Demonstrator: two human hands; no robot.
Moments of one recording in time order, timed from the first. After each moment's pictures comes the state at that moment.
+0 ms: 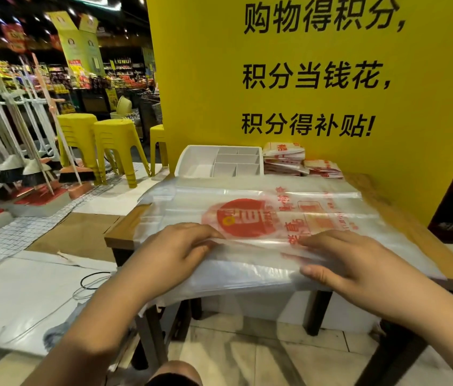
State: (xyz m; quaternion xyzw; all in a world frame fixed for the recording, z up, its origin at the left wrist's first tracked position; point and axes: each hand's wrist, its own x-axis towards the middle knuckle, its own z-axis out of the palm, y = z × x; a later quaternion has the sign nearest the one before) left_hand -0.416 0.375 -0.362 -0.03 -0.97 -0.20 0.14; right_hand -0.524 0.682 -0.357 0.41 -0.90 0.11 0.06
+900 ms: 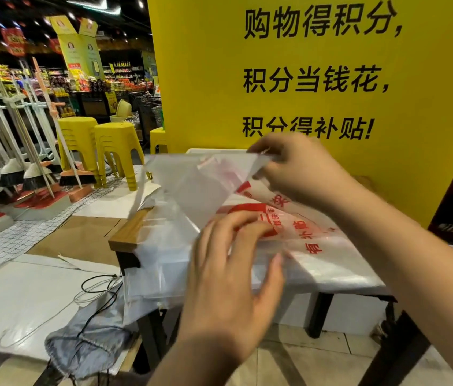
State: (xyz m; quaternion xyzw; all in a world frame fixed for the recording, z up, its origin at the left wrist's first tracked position) left_hand -0.381 0.487 -0.362 -0.01 -0.88 -0.23 0.41; right_hand -0.522 0.571 -0.250 0.35 -0.87 0.33 0.13
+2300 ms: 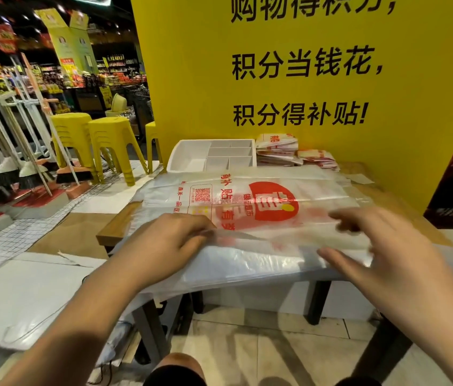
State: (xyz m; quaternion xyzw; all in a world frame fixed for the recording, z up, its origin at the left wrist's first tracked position) left_hand -0.423 0.383 -0.347 -0.04 -0.98 -0.14 0.13; right_hand -0.478 0.699 -0.344 0.28 -0.91 0.21 0.20
